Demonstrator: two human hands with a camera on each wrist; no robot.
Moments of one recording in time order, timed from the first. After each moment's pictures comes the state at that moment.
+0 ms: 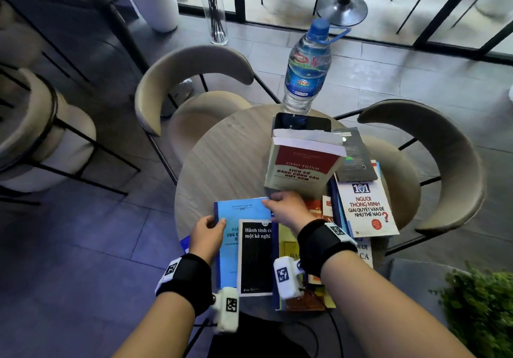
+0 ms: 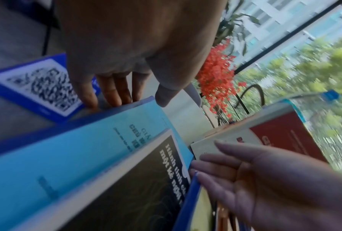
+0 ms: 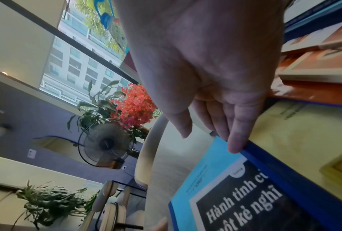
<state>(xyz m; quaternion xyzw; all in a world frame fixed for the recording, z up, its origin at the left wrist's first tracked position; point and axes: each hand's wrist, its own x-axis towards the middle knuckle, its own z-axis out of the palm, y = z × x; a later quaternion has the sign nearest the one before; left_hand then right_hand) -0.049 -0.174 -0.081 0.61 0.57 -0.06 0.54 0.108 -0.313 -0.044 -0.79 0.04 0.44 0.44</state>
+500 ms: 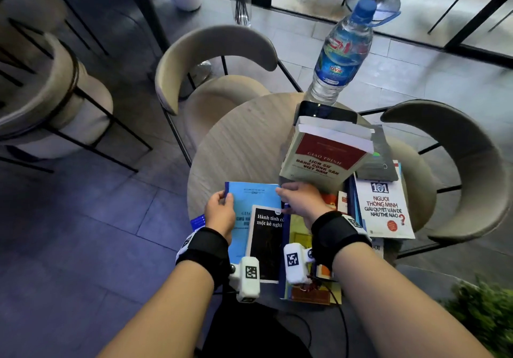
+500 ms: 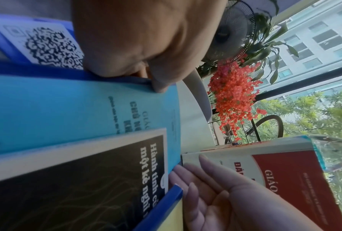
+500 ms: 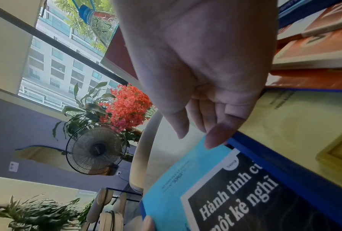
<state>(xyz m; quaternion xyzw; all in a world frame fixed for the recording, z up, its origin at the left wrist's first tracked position) -0.032 -0.182 -0.078 0.49 0.60 0.08 0.63 0.110 -0.312 -0.054 -0.76 0.08 0.45 0.47</state>
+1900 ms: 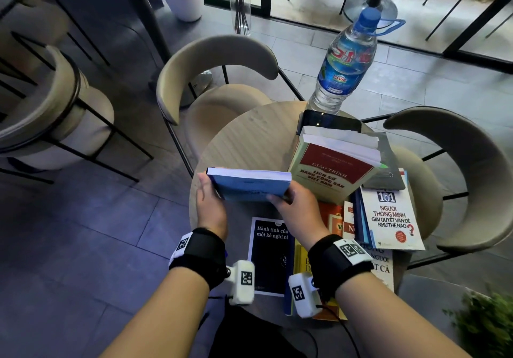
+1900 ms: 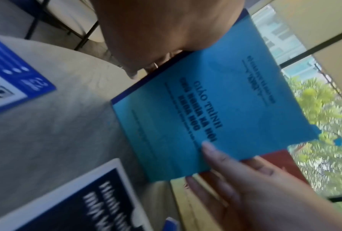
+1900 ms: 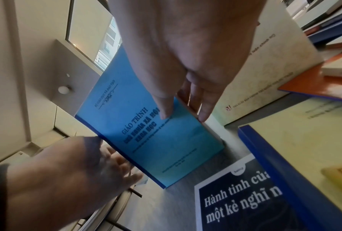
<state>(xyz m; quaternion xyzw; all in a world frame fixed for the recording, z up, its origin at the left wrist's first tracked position) -0.012 -0.152 -0.023 0.47 0.53 0.23 0.66 0.088 -0.303 -0.026 -0.81 -0.18 0.27 0.48</state>
